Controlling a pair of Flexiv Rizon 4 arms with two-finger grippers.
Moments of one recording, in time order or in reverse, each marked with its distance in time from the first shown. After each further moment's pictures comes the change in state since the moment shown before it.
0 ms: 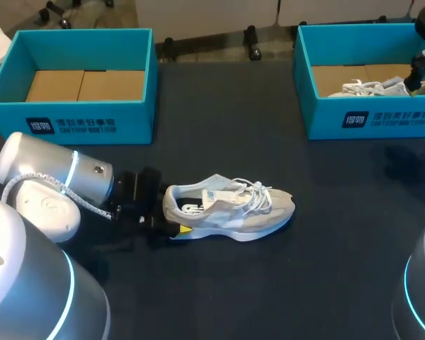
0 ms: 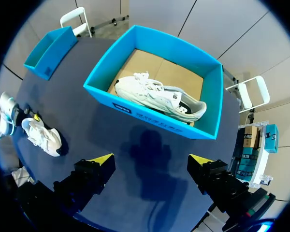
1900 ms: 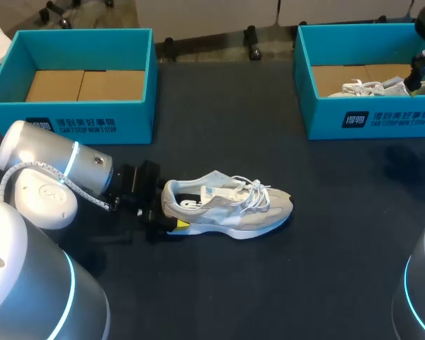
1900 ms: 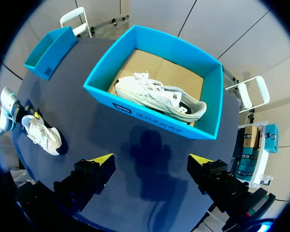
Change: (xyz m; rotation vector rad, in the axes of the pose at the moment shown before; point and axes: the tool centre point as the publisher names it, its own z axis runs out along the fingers) left arm -0.009 0.000 -0.004 -0.004 0.048 -0.003; right arm 0.000 0.000 0.000 0.000 0.000 0.000
